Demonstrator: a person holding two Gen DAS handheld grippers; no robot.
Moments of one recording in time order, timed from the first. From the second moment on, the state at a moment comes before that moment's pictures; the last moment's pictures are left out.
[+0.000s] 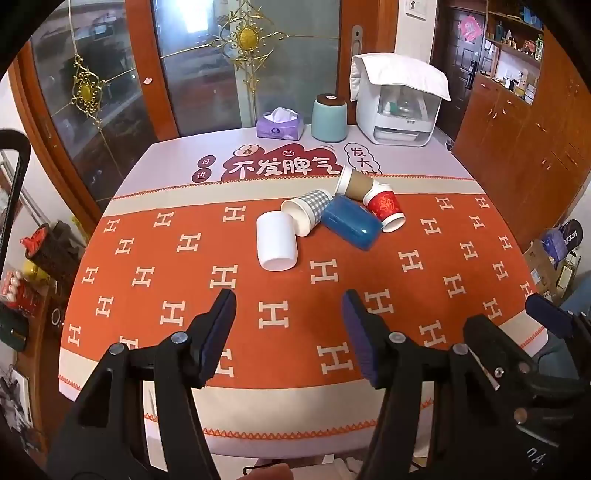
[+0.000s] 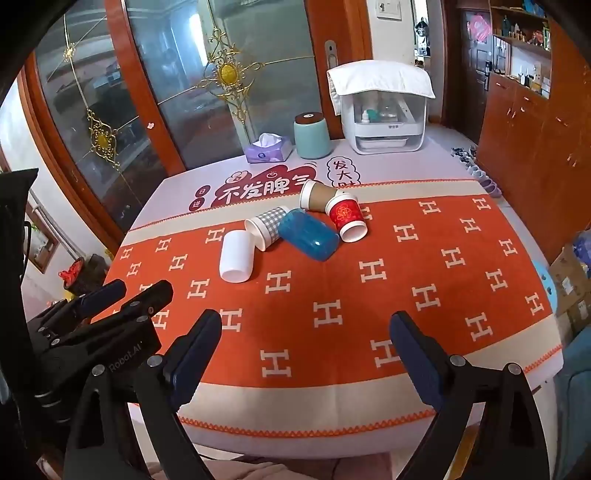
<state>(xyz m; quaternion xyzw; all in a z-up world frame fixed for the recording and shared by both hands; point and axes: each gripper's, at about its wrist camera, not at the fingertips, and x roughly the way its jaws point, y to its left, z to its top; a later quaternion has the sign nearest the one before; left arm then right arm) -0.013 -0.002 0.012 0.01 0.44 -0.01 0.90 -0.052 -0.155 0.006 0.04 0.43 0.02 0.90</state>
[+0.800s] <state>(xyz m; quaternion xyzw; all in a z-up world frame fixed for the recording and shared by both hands) -0.004 -0.001 0.003 0.00 0.45 0.01 0.89 -0.034 -0.156 0.005 0.04 0.44 0.02 0.90</state>
